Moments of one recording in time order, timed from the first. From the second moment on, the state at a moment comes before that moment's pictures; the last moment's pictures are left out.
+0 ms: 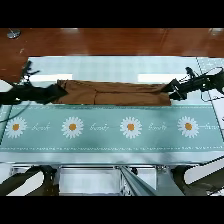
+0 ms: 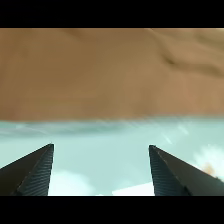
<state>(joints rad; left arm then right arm) 0.07 -1.14 0.85 0.84 -0.98 -1.28 -0.30 -1.83 1.38 -0.90 1.28 1.37</state>
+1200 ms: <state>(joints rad) -0.84 -1.94 1.63 0.85 -0.83 -1.56 -0.24 -0.71 0.79 -0.95 1.28 1.43</state>
